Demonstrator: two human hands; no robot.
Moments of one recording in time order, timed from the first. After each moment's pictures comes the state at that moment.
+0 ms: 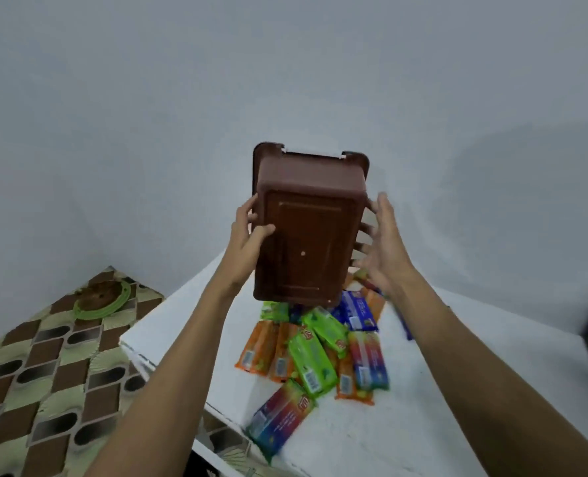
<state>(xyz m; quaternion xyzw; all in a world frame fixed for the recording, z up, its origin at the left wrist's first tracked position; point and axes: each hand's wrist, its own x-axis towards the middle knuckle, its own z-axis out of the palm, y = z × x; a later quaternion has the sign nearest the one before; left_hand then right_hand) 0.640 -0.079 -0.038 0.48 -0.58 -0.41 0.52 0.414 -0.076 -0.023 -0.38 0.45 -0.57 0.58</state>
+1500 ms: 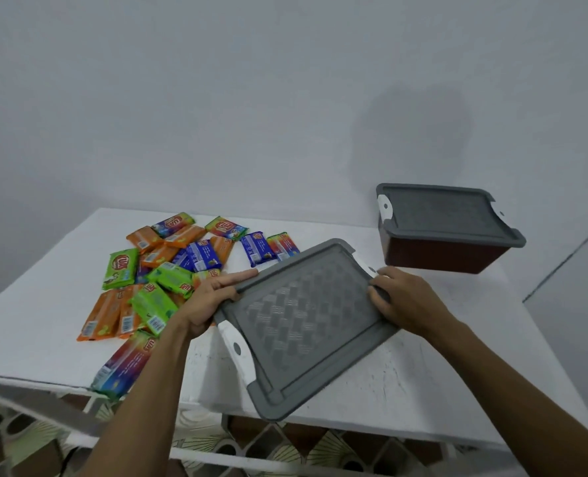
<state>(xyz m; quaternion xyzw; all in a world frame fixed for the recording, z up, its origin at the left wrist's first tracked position) 0.434 0.062 -0.144 0.39 -0.60 -0.66 0.25 0.107 0.214 -0.127 -0.69 0.70 -0.15 -0.03</state>
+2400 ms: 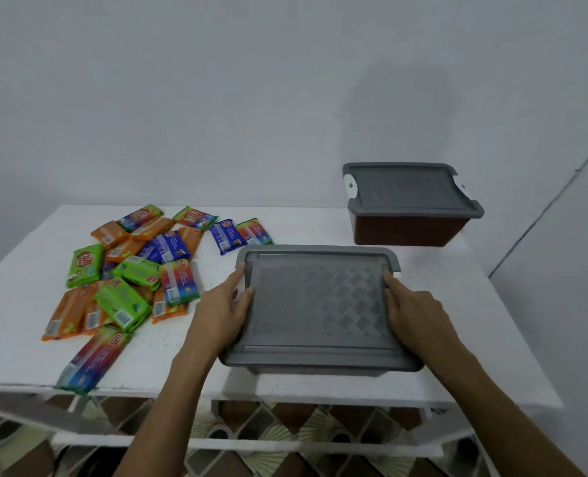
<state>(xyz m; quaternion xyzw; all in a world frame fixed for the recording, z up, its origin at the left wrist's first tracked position) 0.369 0.143 -0.150 0.50 -0.80 -0.24 0.22 0.100 0.300 -0.134 -0.50 0.85 -0.15 0.07</state>
